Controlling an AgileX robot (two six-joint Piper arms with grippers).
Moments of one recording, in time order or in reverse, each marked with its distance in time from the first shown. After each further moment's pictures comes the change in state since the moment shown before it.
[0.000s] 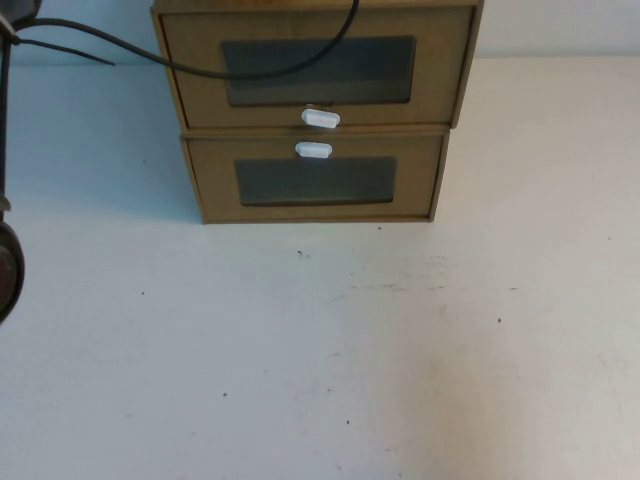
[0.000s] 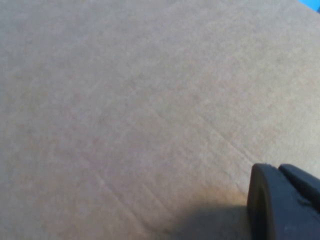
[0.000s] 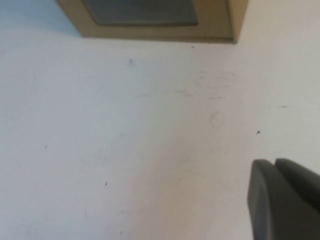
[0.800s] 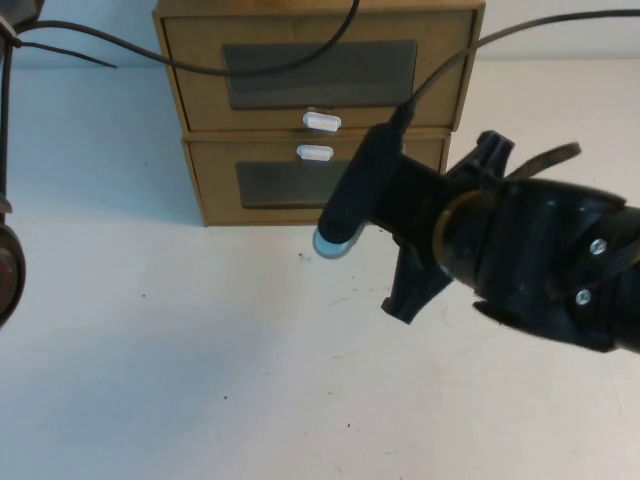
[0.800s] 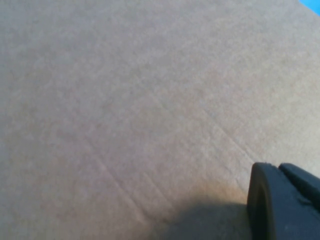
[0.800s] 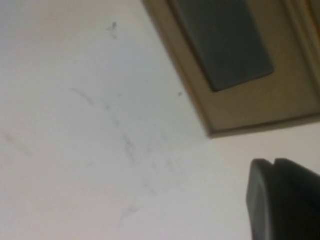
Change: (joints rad) right arm 0.846 0.858 -0.620 -1.529 0.014 0.783; left arm 0.000 0.000 -0.002 0.003 0.008 -0.088
